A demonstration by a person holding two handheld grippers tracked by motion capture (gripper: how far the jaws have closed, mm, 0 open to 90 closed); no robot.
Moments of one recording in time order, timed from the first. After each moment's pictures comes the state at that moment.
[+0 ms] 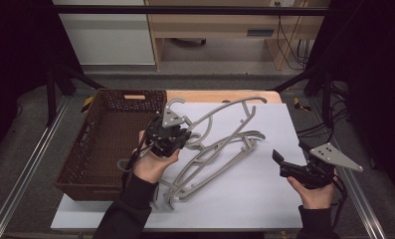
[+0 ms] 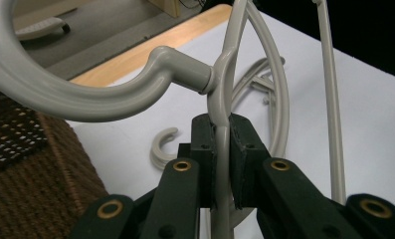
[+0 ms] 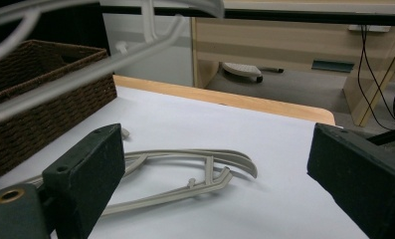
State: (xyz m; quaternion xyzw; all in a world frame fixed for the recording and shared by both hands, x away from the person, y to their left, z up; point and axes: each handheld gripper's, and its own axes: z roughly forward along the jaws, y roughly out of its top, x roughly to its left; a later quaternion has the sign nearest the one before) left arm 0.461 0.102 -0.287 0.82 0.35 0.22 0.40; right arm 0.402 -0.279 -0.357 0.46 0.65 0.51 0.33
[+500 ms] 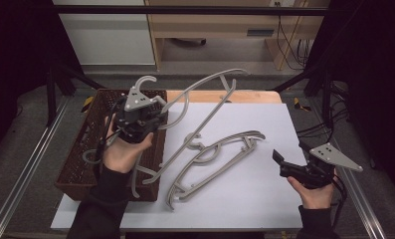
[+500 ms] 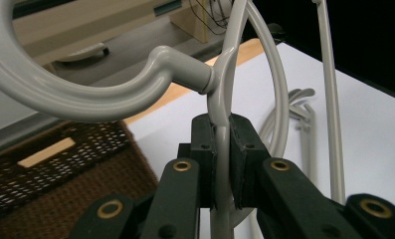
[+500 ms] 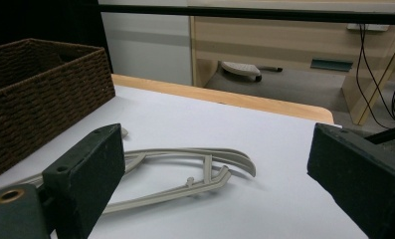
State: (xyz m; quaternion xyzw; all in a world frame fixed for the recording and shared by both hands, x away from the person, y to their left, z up) left arm 0.456 0.155 -0.237 0.79 0.37 0.28 0.41; right arm 0.403 -0.280 -0.358 0.46 0.65 0.50 0.33
